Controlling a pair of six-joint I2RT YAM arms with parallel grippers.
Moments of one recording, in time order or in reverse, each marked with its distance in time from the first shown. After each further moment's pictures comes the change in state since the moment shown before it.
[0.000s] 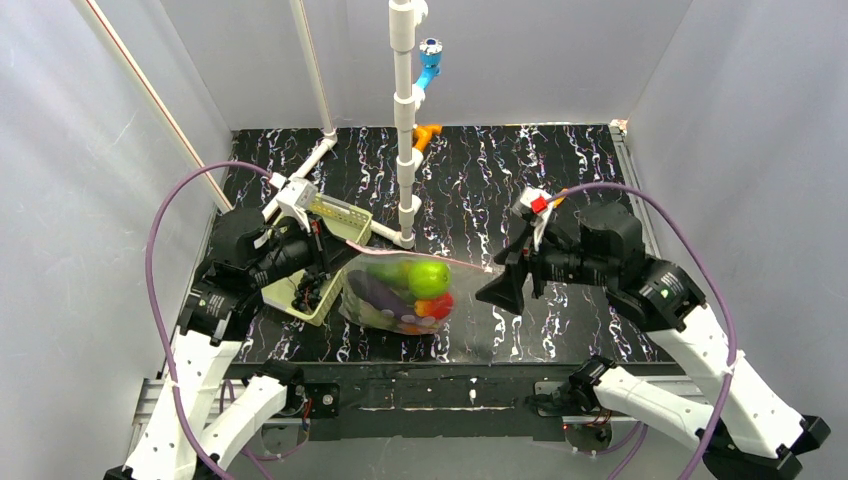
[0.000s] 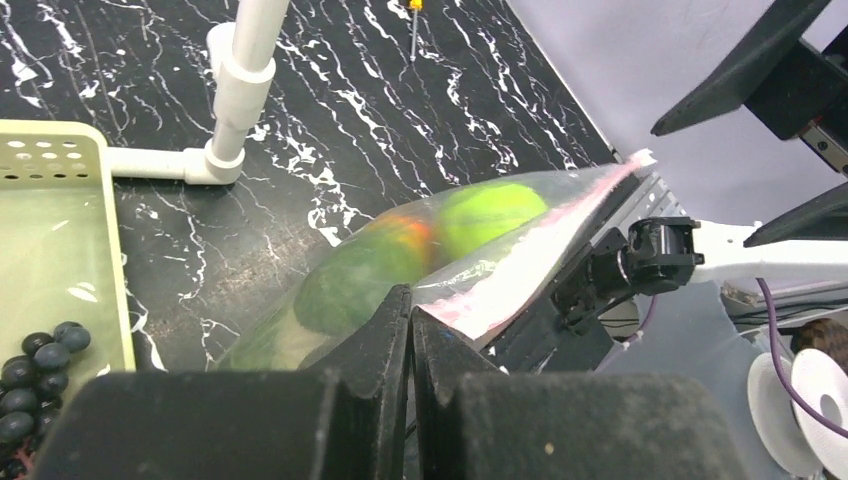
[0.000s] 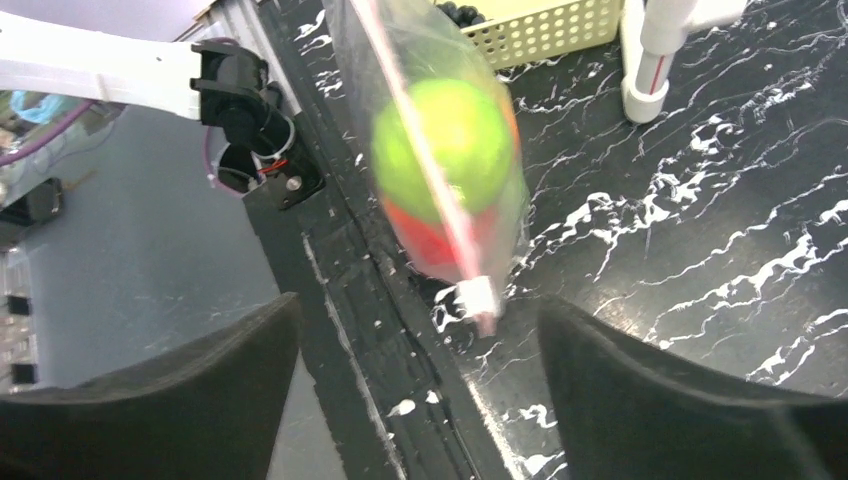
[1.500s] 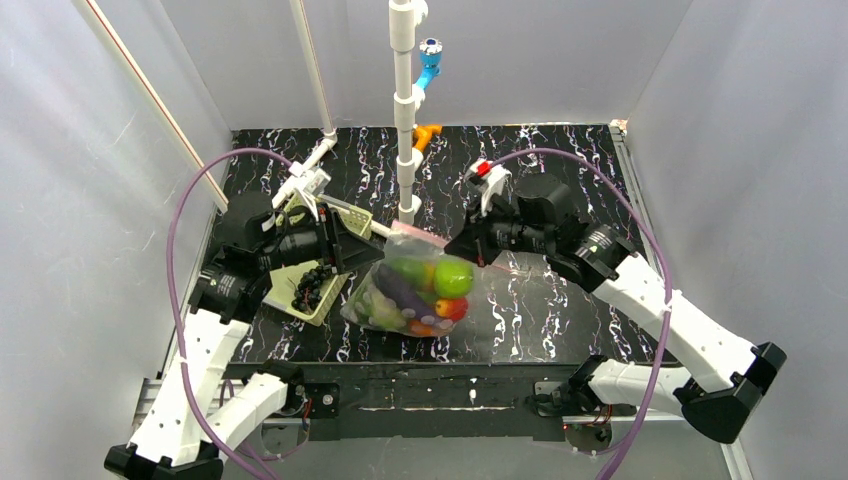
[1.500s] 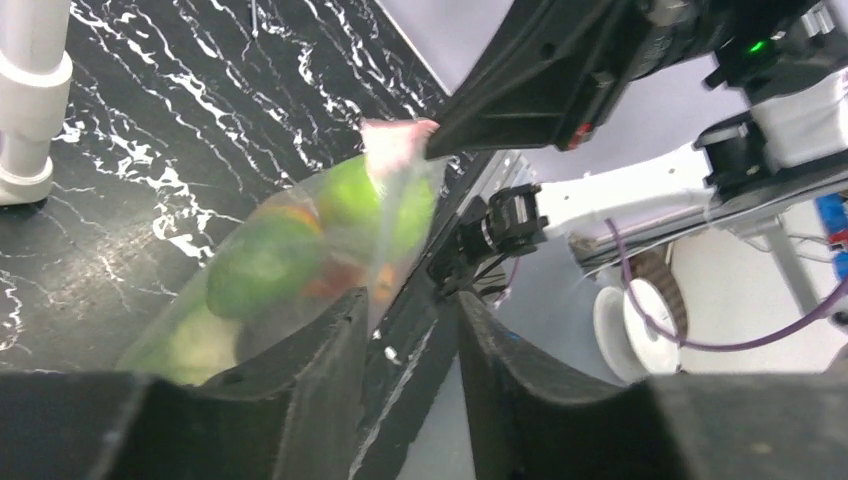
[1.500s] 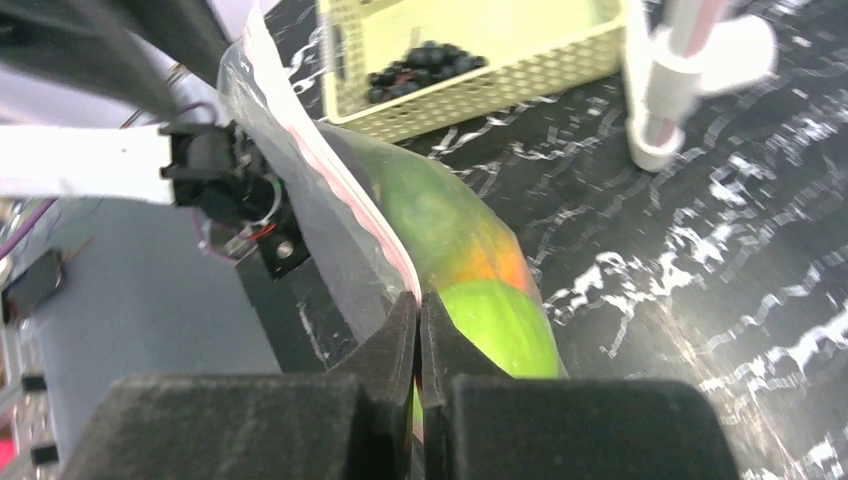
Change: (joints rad) left arm 0.004 0.093 0.014 0.115 0.290 -0.164; right arm 0.087 0.303 0.083 0.198 0.171 0.150
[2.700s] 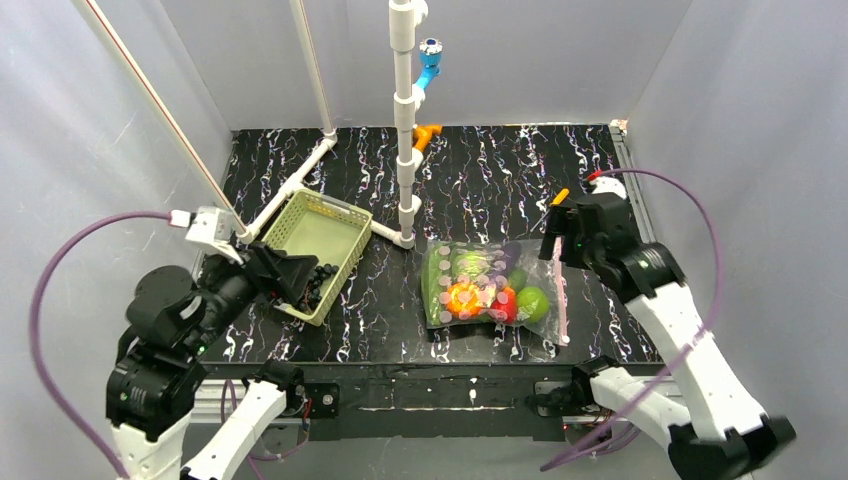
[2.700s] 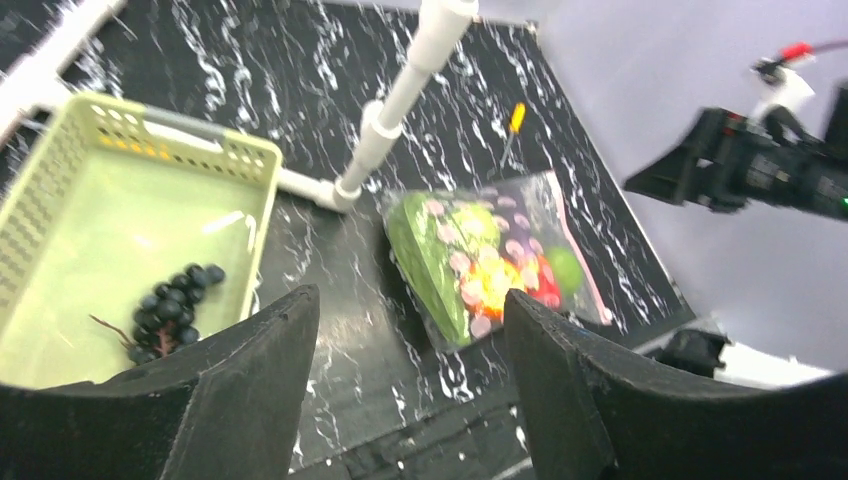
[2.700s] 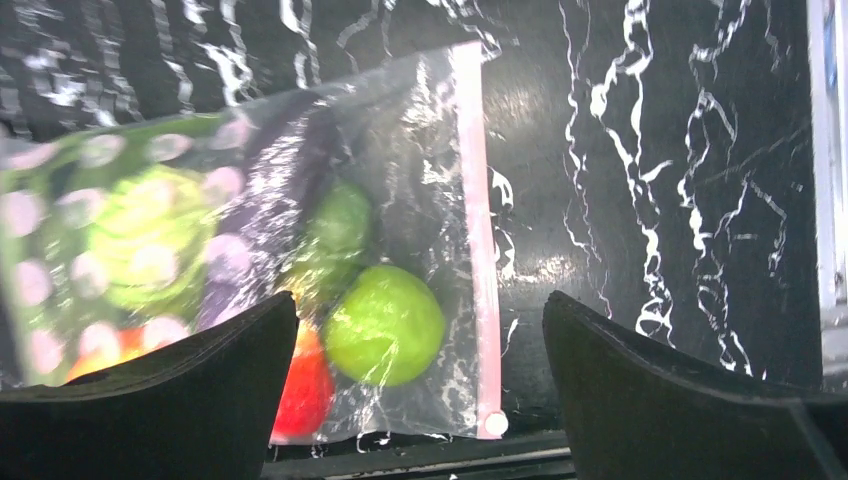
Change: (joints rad) left arm 0.000 -0.275 0.244 -0.428 -0.646 0.073; right arm -0.411 -0.172 -0.164 -0.398 0.635 0.170
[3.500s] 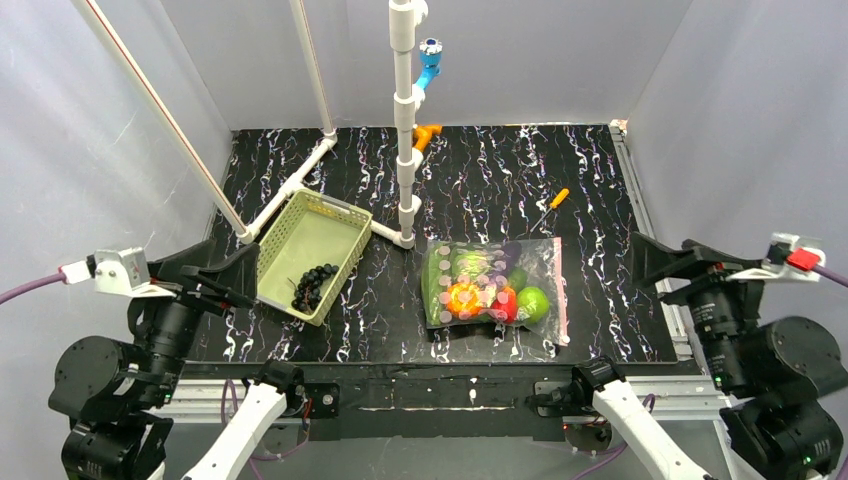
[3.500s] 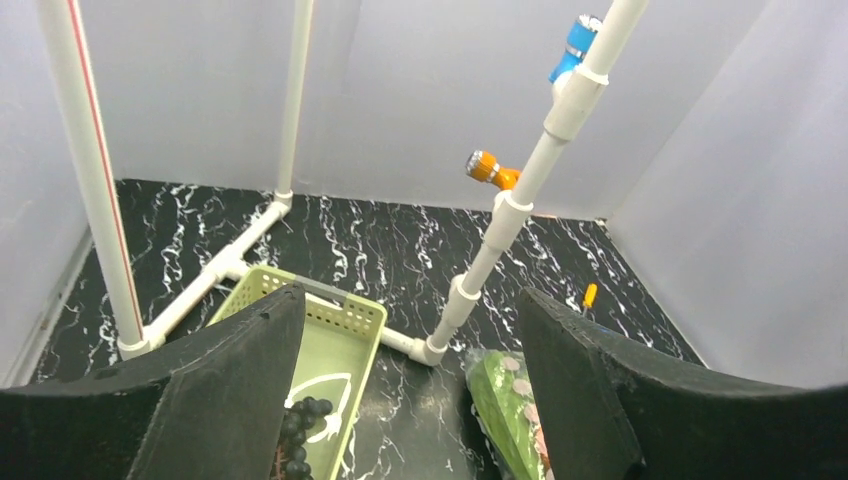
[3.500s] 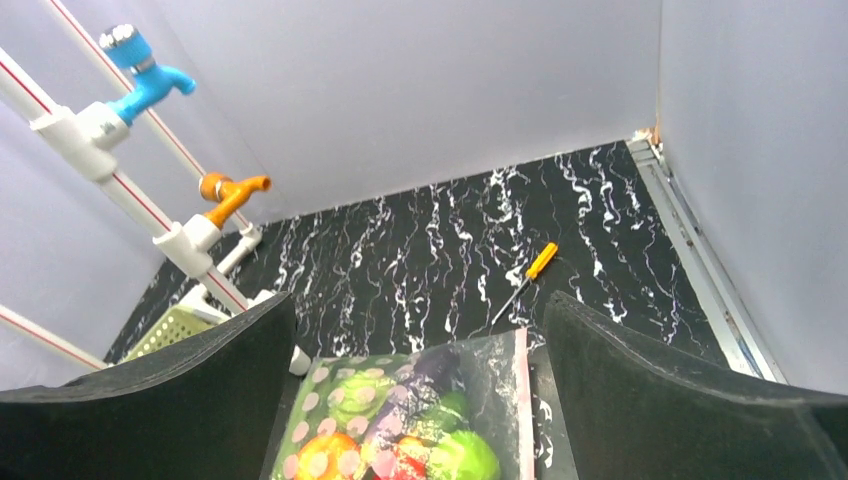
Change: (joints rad) left arm 0.000 -0.103 0.155 0.105 -0.303 0.137; right arm 0.000 -0.513 0.352 0.040 0.034 -0.113
